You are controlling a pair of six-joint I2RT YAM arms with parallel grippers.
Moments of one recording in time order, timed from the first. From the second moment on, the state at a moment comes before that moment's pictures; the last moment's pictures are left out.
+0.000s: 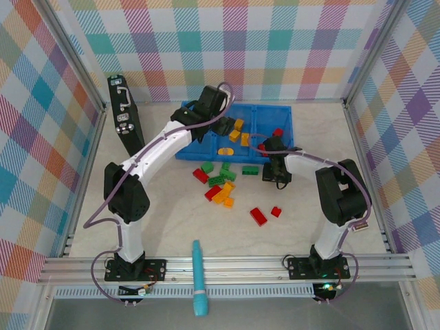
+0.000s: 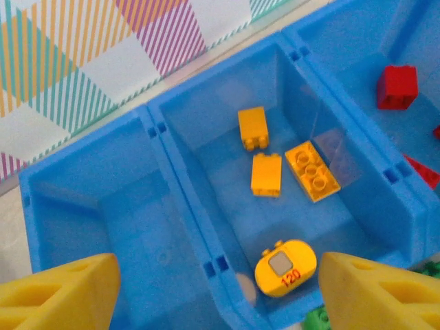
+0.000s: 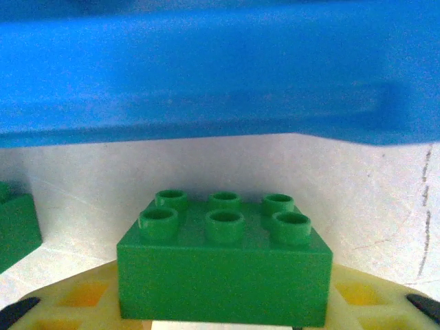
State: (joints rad) left arm -0.61 1.92 1.89 -0.71 -0.24 0.09; right arm 0.39 1.79 1.06 -0.56 0.12 0.47
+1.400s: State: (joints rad) left arm -0.39 1.46 1.62 -0.83 -0.22 0.08; right arm 0.48 1.71 1.58 -0.73 0.05 0.25
